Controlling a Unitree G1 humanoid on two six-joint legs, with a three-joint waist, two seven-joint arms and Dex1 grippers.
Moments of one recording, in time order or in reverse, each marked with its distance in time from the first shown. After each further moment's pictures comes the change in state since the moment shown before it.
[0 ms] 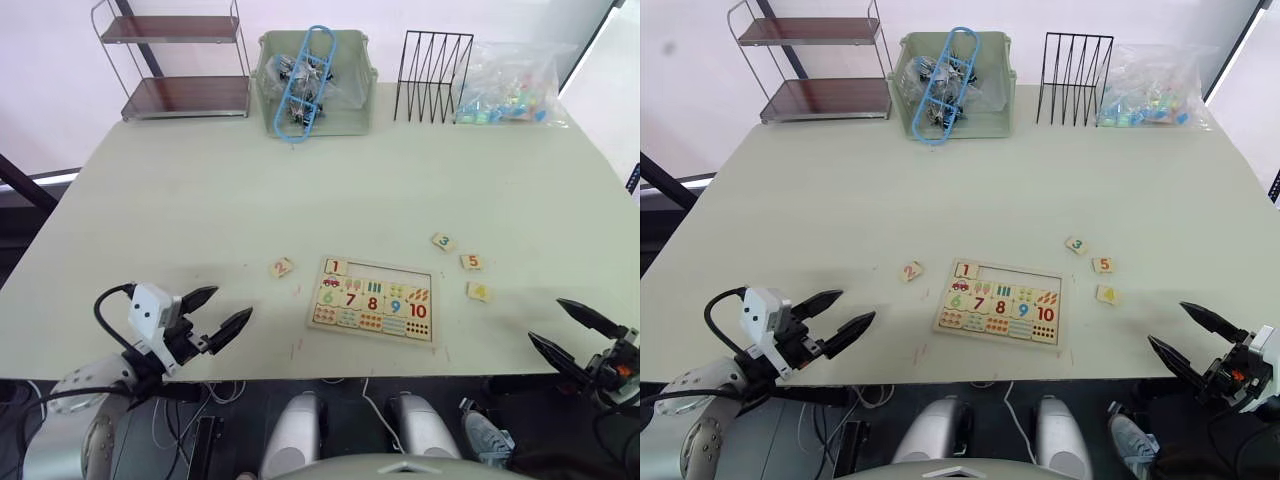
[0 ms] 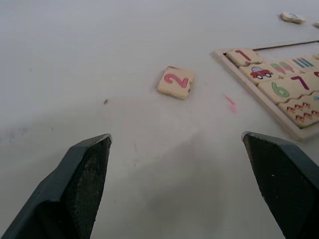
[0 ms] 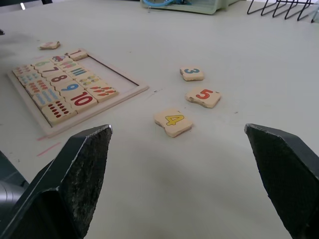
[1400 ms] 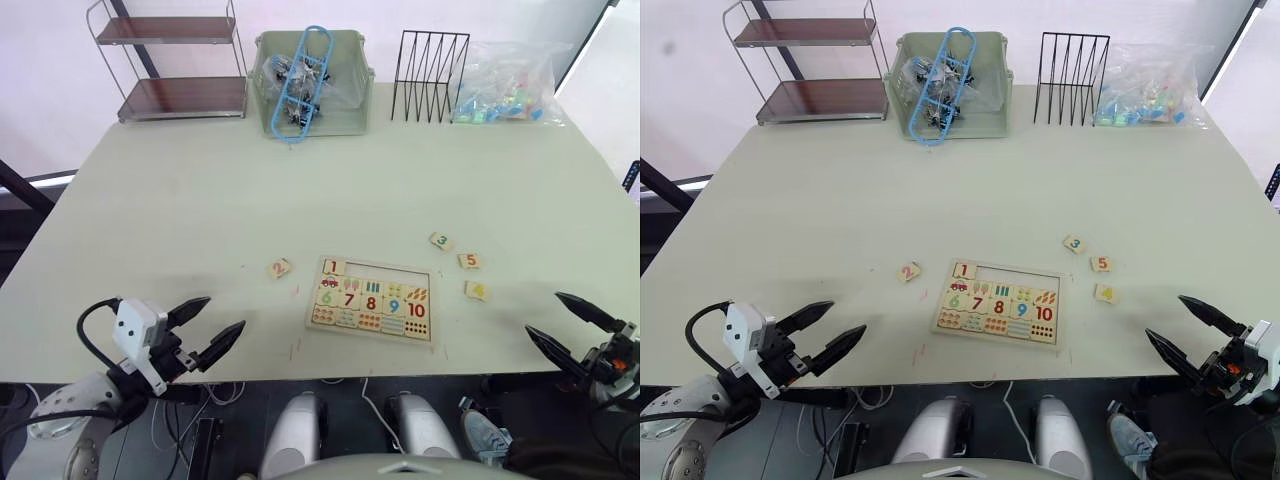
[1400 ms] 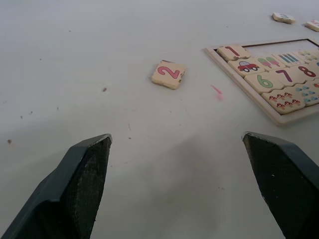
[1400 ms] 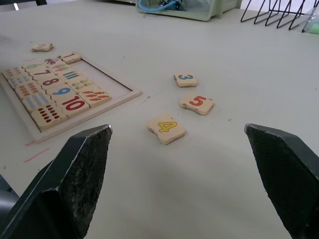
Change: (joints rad) left arm 0.099 0.022 0.023 -0.013 -0.049 -0.080 -0.036; right arm -0.045 0.014 0.008 0.007 -0.021 -0.020 -0.013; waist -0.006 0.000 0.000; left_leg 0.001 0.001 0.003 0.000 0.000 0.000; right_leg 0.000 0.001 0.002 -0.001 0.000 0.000
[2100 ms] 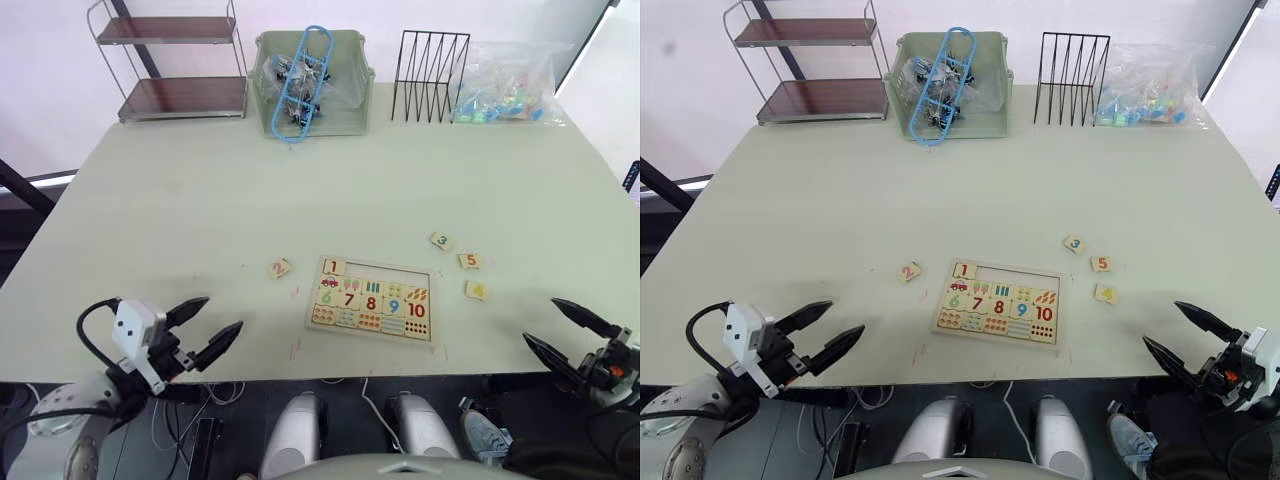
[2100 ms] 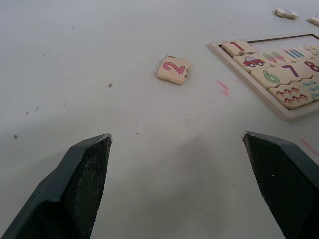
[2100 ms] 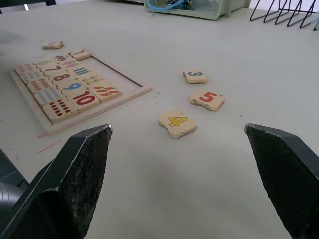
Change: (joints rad) left arm -0.035 0.032 -0.016 0.077 0.002 -0.044 -0.026; right arm 0.020 0.021 0.005 0.030 0.000 -0.042 0.047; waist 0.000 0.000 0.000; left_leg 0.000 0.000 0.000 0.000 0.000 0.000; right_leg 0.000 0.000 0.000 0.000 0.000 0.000
